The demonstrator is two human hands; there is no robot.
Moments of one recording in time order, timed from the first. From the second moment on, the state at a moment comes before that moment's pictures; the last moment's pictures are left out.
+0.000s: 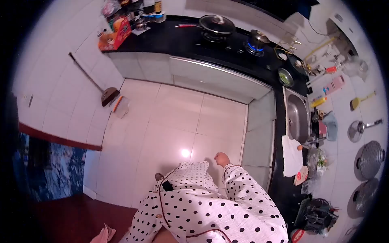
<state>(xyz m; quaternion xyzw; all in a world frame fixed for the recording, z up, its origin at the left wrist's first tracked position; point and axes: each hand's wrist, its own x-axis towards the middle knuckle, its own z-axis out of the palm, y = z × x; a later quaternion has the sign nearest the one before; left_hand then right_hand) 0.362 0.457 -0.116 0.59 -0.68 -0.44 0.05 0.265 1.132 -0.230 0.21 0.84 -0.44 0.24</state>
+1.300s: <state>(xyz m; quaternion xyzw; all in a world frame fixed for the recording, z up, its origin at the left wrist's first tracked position) 0.056 0.546 -0.185 0.27 -0.75 -0.45 -0.40 0.355 1.003 -0.195 0.36 0.80 -0.44 0.20</state>
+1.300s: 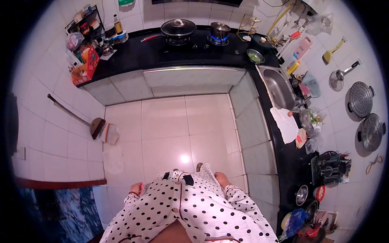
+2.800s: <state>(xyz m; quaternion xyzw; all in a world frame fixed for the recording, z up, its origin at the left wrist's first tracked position) 0.072 0.574 -0.171 0.26 -0.75 -0.45 -0.40 0.385 1.019 -0.208 0.35 0.77 -0.50 0.16</state>
